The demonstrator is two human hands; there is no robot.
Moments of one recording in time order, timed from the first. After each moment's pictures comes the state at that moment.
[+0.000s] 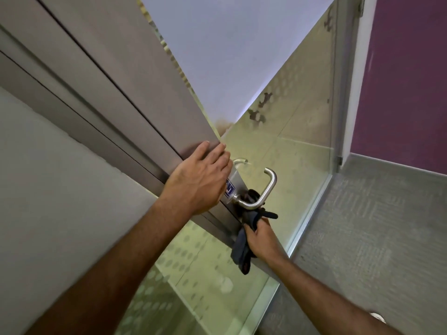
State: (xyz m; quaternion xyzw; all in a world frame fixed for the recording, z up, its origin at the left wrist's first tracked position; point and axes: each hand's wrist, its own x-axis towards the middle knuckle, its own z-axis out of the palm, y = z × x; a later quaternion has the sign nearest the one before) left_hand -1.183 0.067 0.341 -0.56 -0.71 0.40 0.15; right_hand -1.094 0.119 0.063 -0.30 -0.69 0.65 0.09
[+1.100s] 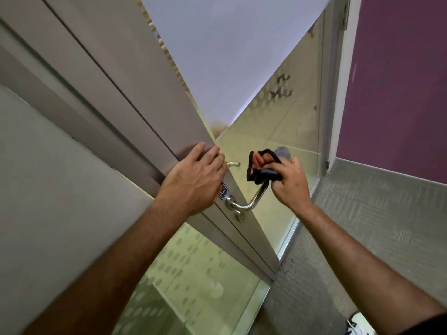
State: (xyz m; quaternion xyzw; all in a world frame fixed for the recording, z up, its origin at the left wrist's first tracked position) left_hand -1.181 0.067 0.342 -0.56 -0.71 0.39 0.17; right_hand -1.088 0.253 0.157 -0.23 -0.84 0.34 0.35
